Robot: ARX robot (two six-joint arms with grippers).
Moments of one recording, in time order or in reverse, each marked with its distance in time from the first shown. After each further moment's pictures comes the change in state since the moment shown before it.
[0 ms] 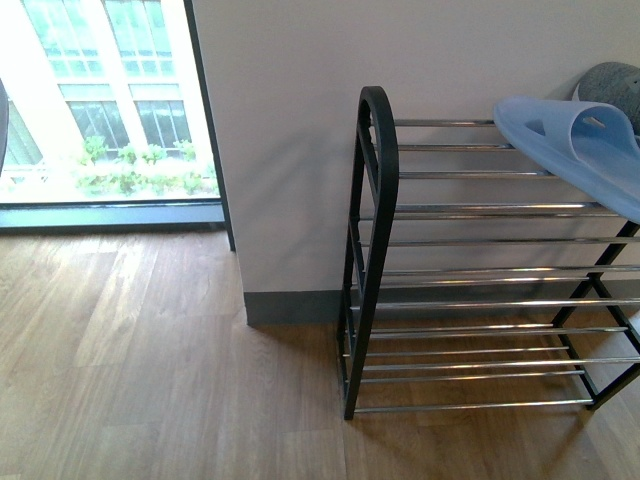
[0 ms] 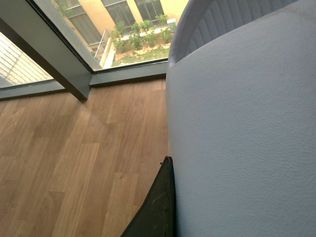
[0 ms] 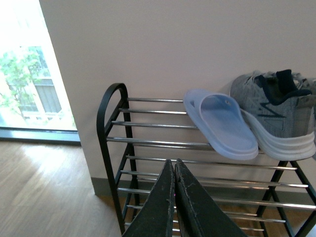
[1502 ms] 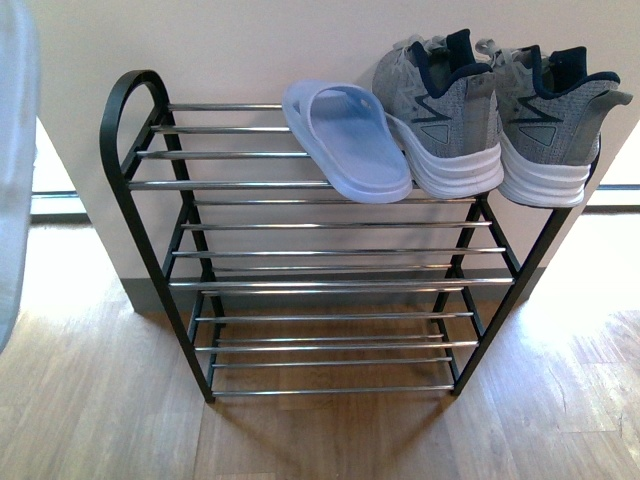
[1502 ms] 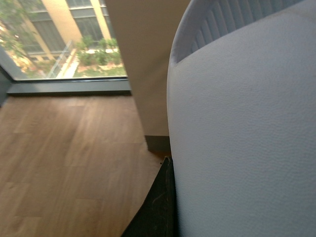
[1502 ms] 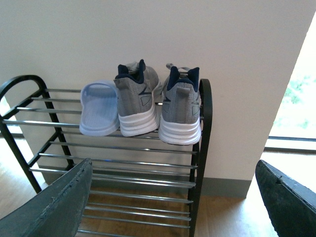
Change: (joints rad) left arm -0.033 0.084 0.070 0.104 0.121 -0.168; right arm 0.003 -0.007 0.000 -0.007 0.003 0.000
